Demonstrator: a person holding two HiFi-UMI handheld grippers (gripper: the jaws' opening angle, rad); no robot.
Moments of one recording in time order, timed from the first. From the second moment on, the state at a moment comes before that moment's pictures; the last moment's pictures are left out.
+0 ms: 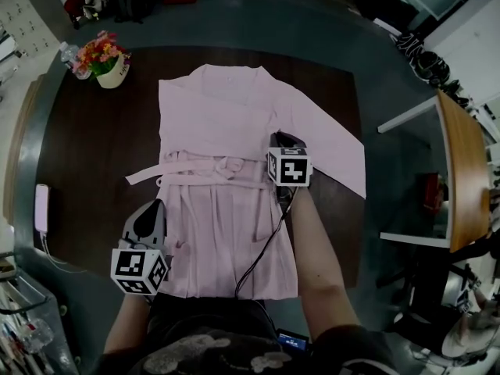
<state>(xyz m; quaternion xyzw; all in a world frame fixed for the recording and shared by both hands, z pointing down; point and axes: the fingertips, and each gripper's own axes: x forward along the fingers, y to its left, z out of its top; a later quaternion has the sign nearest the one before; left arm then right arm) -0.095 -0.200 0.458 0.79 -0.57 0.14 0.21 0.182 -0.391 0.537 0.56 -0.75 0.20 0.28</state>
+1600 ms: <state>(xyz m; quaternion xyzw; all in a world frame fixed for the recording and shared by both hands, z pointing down) -0.088 -0.203 0.457 0.77 -0.59 0.14 0.19 0.302 -0.404 0.514 0.67 -0.68 0.15 0.27</state>
